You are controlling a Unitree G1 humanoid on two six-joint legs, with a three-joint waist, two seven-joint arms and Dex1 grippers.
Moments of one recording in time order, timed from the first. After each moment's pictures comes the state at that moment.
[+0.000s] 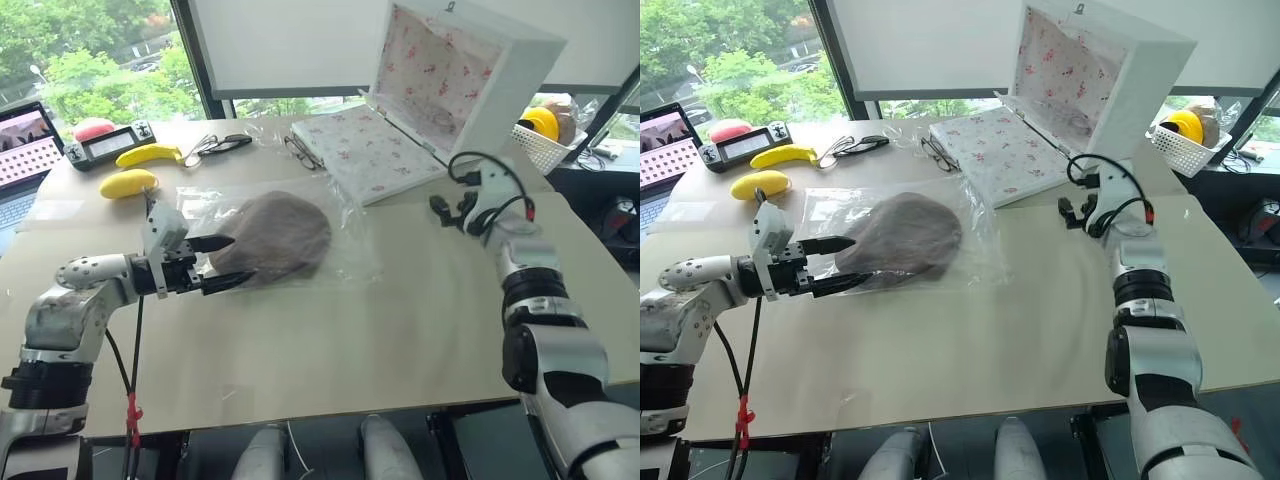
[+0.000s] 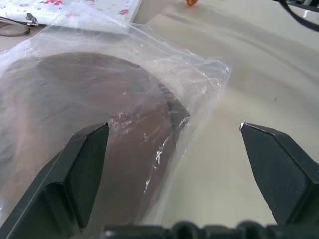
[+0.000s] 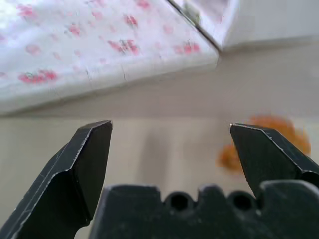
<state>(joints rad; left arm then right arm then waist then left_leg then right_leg) -0.39 0.80 0.12 -0.06 -0.52 0.54 -1.07 -0.87 -0.52 -0.16 0.60 0.18 0.32 0.50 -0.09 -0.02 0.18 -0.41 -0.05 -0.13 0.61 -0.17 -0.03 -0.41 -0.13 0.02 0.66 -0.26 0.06</state>
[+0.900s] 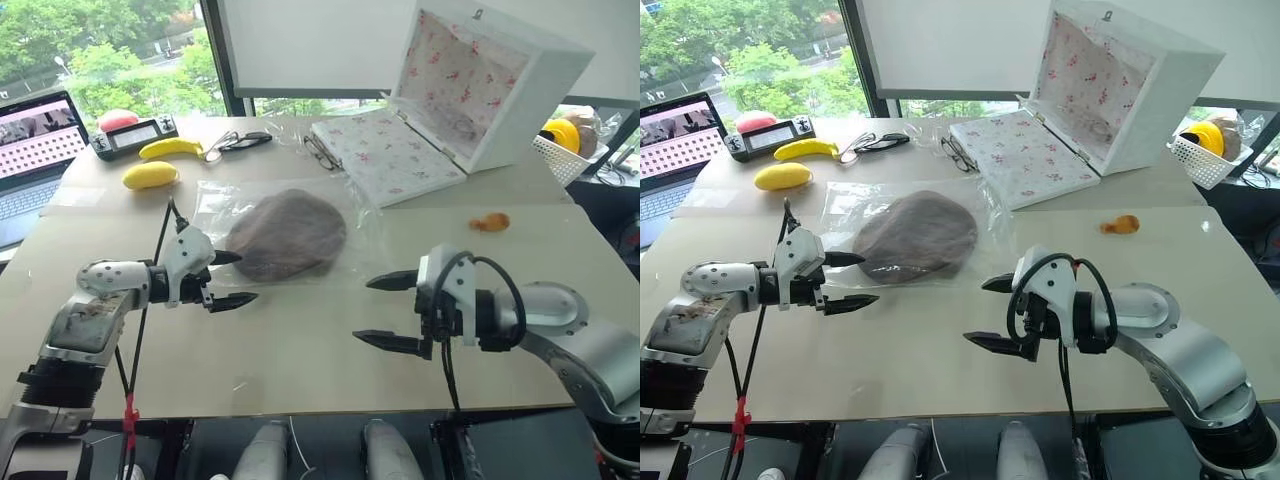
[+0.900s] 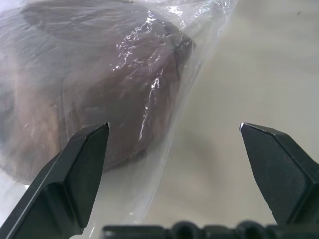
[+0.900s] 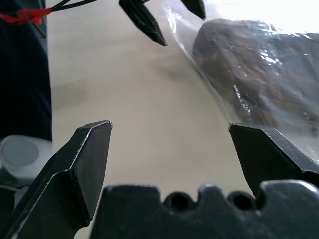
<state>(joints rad) -0.39 0.81 -0.01 0.02 -0.31 0.33 -1.11 -0.32 -0.80 0.04 -0.70 0.64 0.83 0.78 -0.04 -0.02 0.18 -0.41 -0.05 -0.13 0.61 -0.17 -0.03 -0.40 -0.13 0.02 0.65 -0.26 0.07</state>
